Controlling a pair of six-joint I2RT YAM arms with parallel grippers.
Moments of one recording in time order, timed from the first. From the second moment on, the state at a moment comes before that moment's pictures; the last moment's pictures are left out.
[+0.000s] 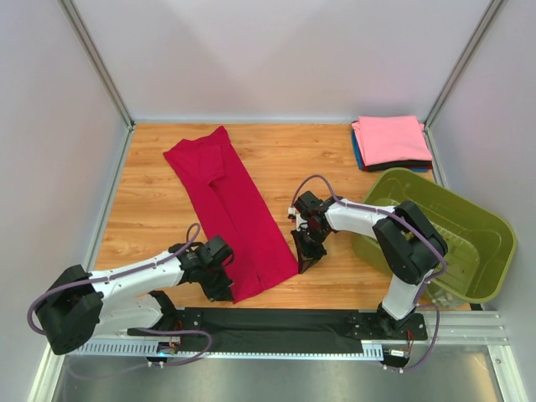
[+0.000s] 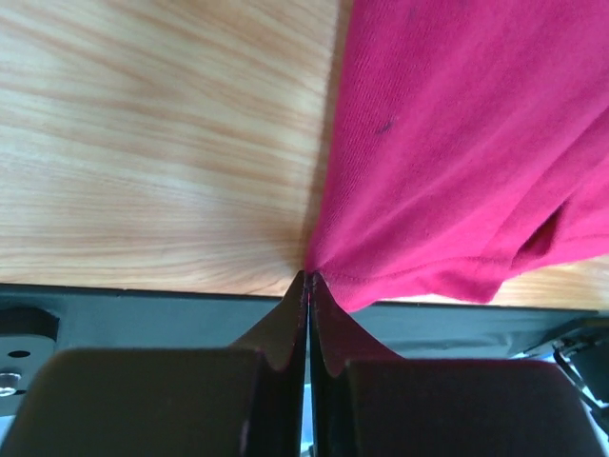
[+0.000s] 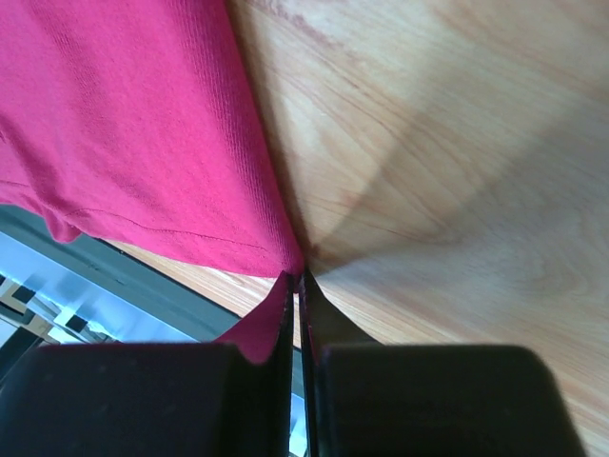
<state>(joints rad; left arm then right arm) -0.86 1.09 0.45 -0.68 0.12 -1.42 0.67 1.77 0.98 -0.69 -0.44 0.39</state>
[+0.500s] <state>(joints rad) -0.87 1.14 0.51 -0.71 0.14 -1.42 0.67 1.74 1.01 -0.73 -0.41 0.43</state>
